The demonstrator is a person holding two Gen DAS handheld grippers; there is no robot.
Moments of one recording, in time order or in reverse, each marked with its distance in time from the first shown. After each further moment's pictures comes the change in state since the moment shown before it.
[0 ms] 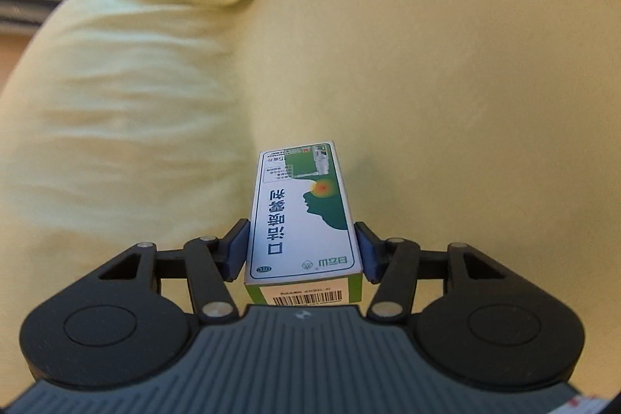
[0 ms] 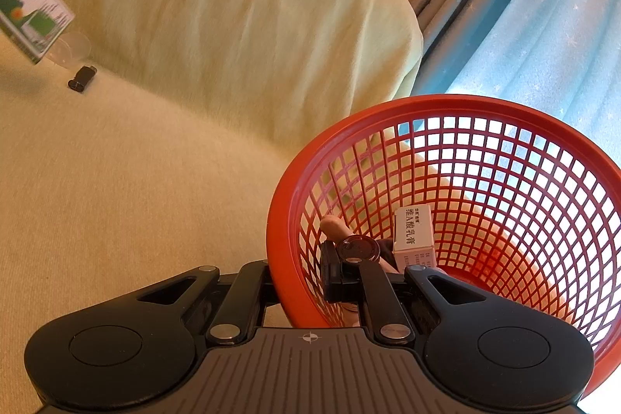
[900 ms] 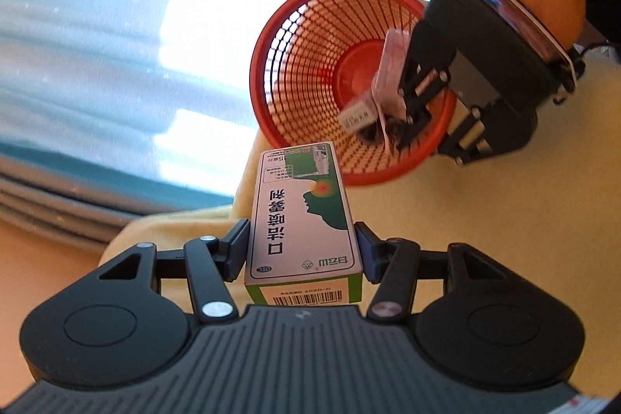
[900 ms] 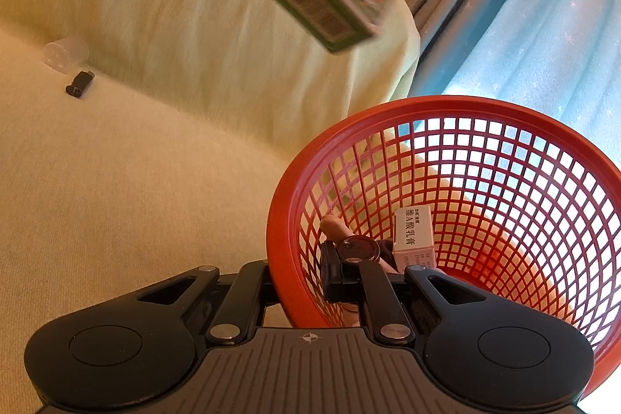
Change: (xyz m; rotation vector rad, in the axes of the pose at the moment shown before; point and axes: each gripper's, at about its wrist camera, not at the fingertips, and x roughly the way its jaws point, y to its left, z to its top) left arm -0.074 0.033 0.143 0.185 -0.518 0.128; right arm 0.000 0.001 0.002 0.013 -0.001 0.000
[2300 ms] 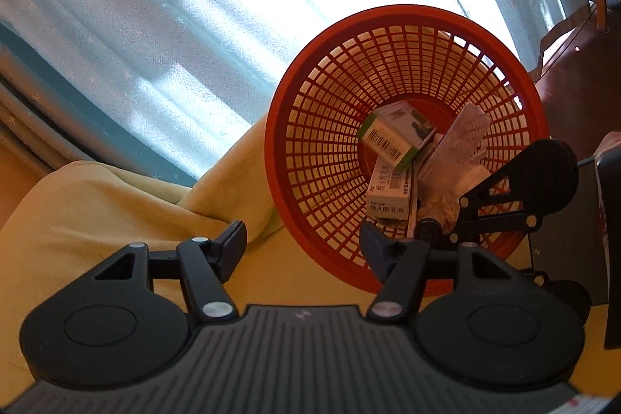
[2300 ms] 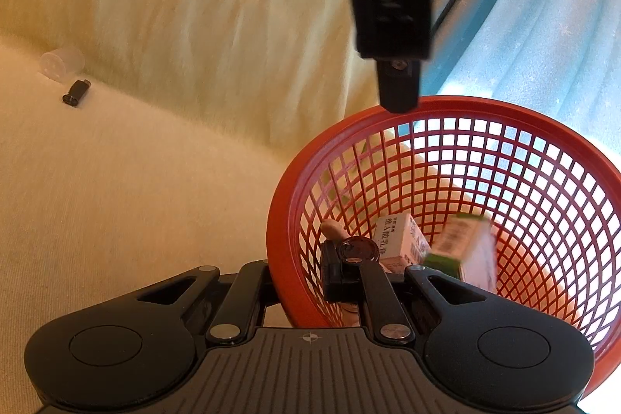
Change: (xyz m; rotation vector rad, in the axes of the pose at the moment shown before) left arm 0.081 0.049 0.037 -0.437 0.045 -0.097; right arm 0.007 0.002 0.014 0.030 -0.002 0.010
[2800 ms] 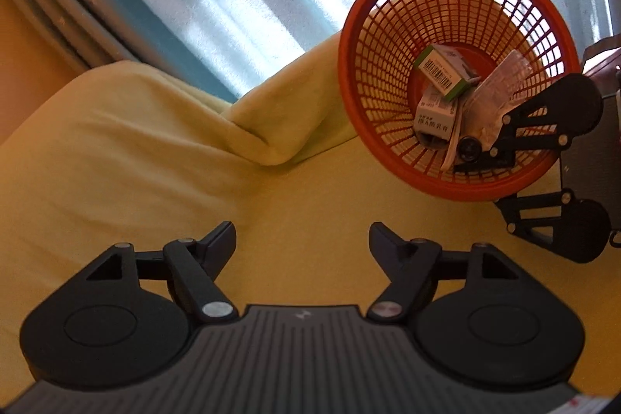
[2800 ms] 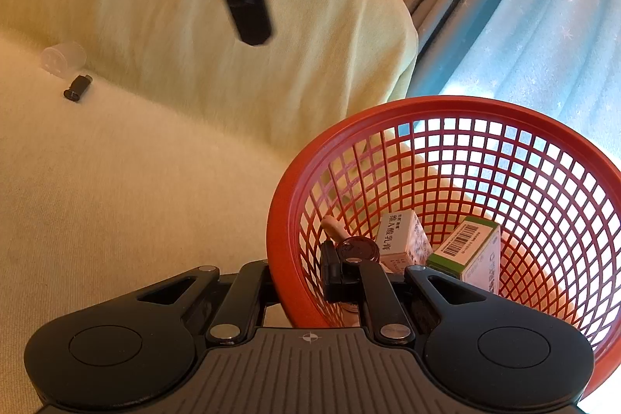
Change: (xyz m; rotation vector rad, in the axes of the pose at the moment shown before) left arm -0.025 0.026 -0.066 -0.206 0.142 0.083; right arm -0.015 -0.001 -0.009 -0.013 -0.001 -0.002
